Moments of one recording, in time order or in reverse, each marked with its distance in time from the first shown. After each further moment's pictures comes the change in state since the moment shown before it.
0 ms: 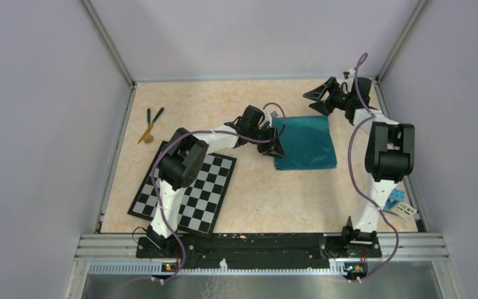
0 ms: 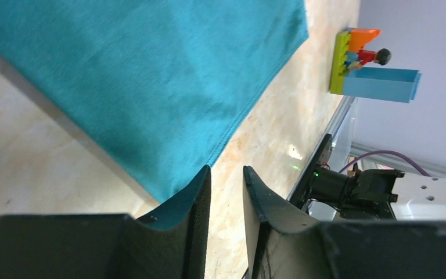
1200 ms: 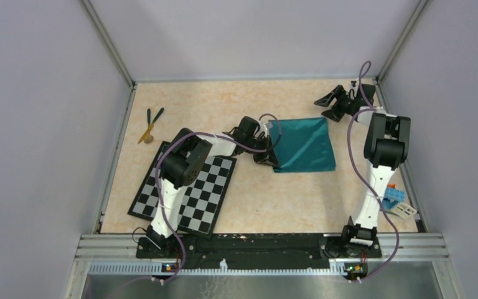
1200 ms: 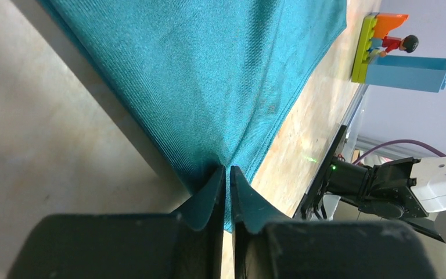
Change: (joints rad) left arm 0.020 0.043 -0.127 0.157 0.041 -0.016; right arm -0.134 0.279 0.157 -0.043 0.041 -0.118
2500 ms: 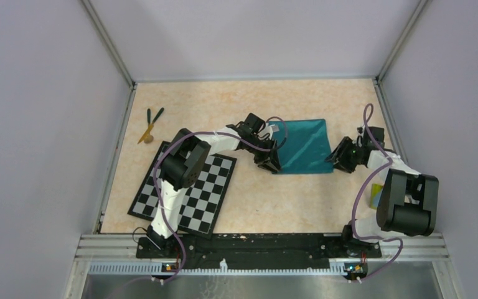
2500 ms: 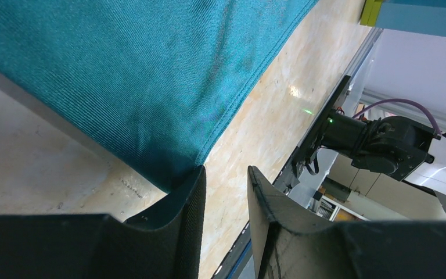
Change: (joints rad) left arm -0.036 -0.030 0.130 -0.379 0.071 0.129; right arm -0.029 -0.860 -0.840 -0.426 0.356 -0.294
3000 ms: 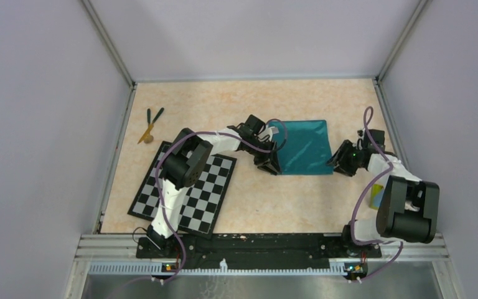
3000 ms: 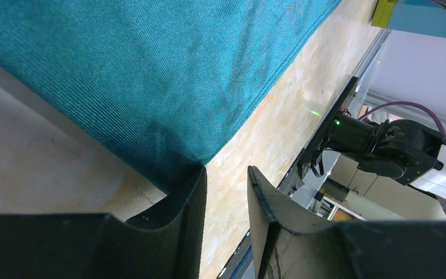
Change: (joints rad) left arm -0.001 0.024 0.000 -0.001 -0.006 0.000; right arm 0.000 -0.034 -0.036 -0.042 0.013 -0.016
